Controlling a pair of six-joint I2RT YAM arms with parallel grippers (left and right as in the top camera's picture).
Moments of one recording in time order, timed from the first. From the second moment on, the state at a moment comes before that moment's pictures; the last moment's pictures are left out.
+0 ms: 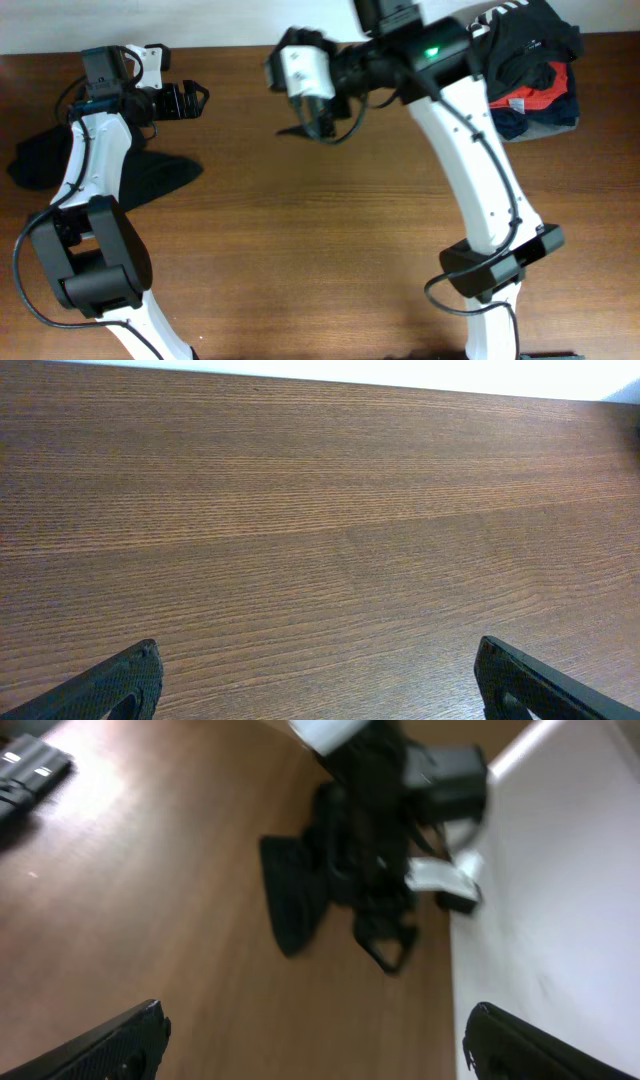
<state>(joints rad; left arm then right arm) 0.19 2.05 1.66 -0.49 0.49 0.10 0.47 2.13 2.60 -1.31 -0.83 -1.20</state>
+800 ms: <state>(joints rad) 0.19 2.05 1.66 -0.49 0.49 0.10 0.55 1.95 2.55 -1.12 -0.24 -0.33</state>
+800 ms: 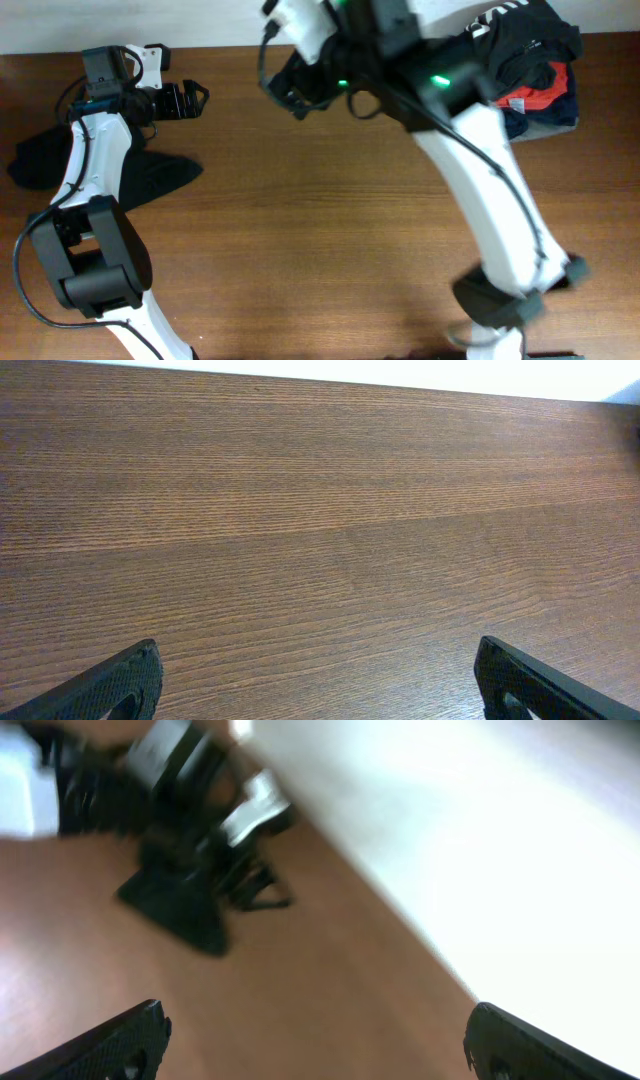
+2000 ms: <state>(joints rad) 0.19 2.05 1.66 -0.49 0.49 0.10 -0.17 0.24 0.06 0.08 -0.43 -0.19</state>
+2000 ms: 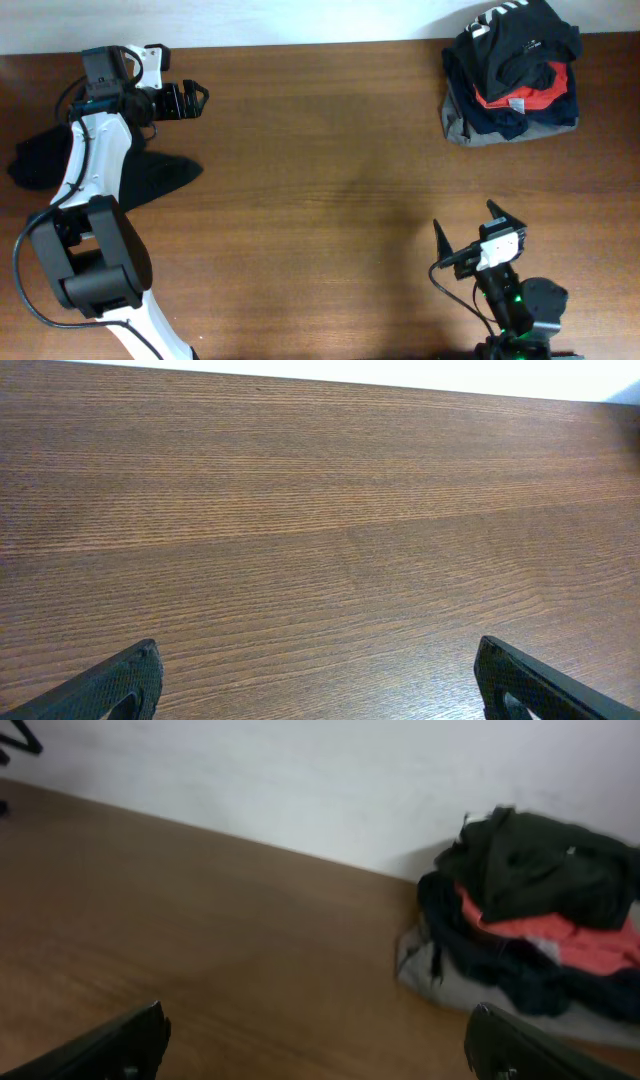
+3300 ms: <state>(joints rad) 0.19 2.05 1.66 -0.49 0.49 0.10 -0.17 0.01 0.01 -0.04 -0.43 -0.18</state>
